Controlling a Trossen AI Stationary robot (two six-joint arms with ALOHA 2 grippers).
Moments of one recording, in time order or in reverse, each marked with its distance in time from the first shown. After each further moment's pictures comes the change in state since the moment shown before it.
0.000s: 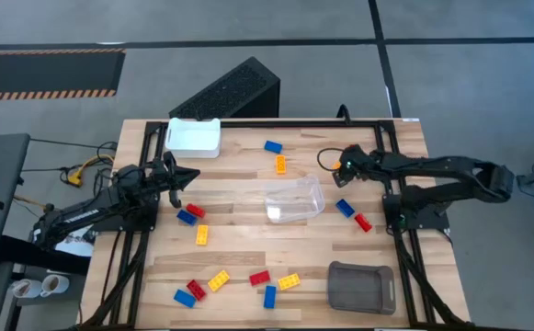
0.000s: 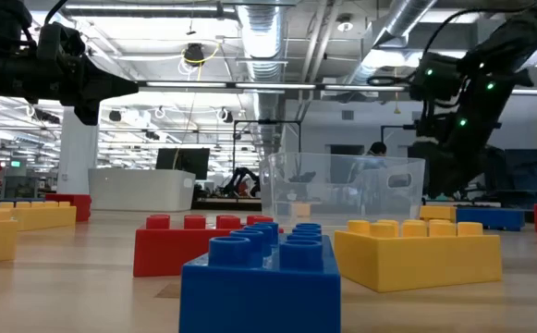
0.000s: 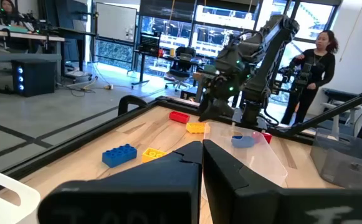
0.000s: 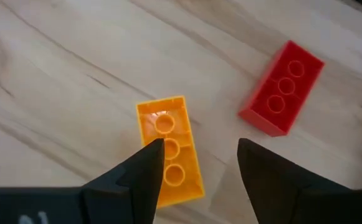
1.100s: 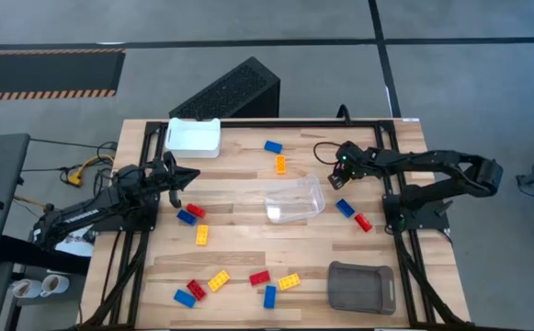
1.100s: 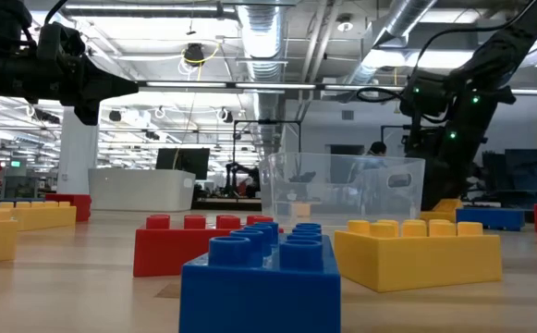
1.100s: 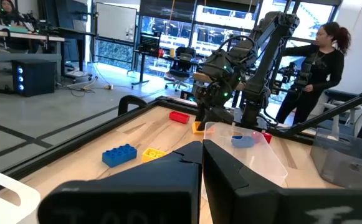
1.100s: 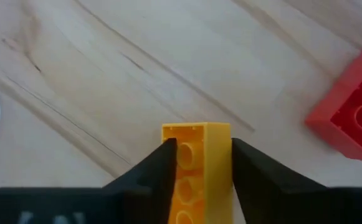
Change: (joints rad) left arm 0.000 0.000 0.000 0.000 0.000 0.000; right arm -0.081 0.133 0.000 0.119 -0.230 -0.123
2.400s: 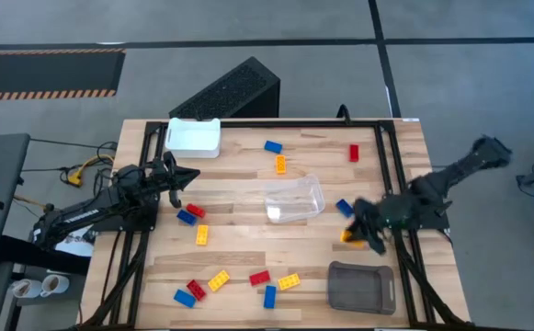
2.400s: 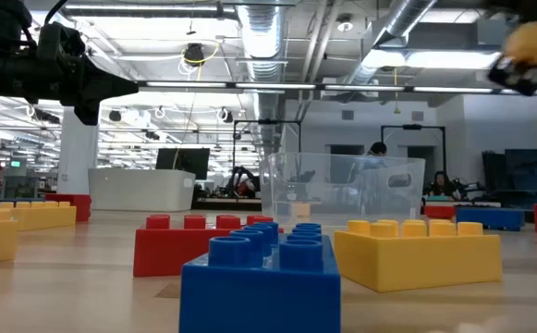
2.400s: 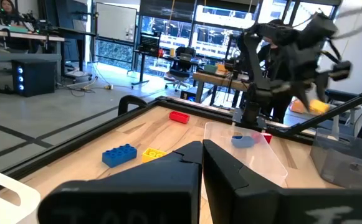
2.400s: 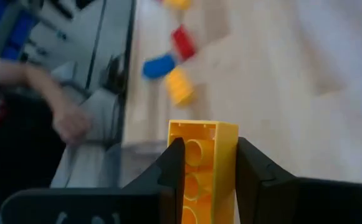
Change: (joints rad) left arm 0.000 0.000 0.000 0.000 0.000 0.000; right arm 1.074 -0.519 0.113 -0.133 -0.110 0.387
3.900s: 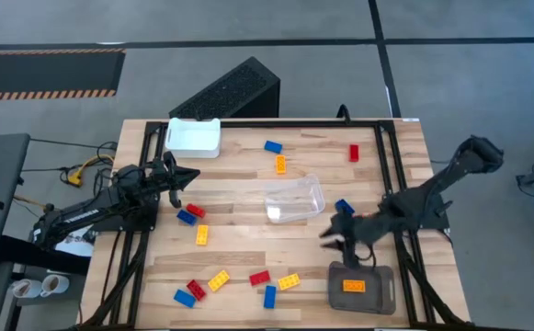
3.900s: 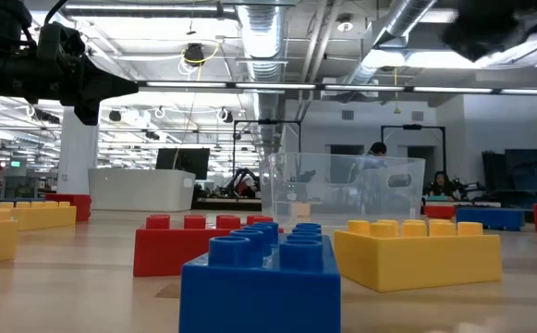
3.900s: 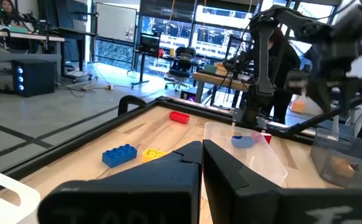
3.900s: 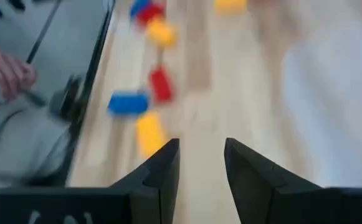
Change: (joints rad) left arm 0.000 0.000 0.000 0.000 0.000 0.000; right arm 0.013 0.379 0.214 0.127 0.241 -0.266
